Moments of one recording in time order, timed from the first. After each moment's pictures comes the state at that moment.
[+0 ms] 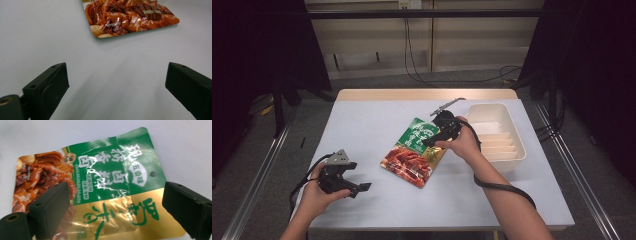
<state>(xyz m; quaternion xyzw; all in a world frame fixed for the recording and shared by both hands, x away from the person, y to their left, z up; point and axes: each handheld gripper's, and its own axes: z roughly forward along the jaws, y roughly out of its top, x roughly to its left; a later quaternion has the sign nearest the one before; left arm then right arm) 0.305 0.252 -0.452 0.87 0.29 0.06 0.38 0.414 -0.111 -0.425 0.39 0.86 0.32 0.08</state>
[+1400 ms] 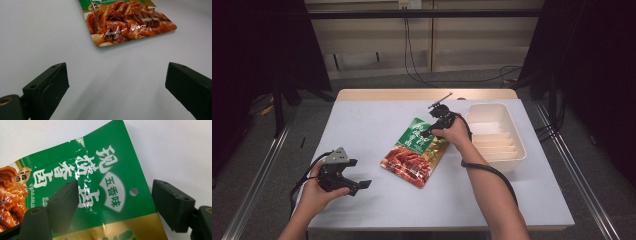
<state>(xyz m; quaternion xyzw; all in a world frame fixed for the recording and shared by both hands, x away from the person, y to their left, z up) 0.307 0.252 -0.447 0.87 0.28 0.07 0.40 0.475 -0.109 -0.465 0.43 0.85 0.30 0.04</state>
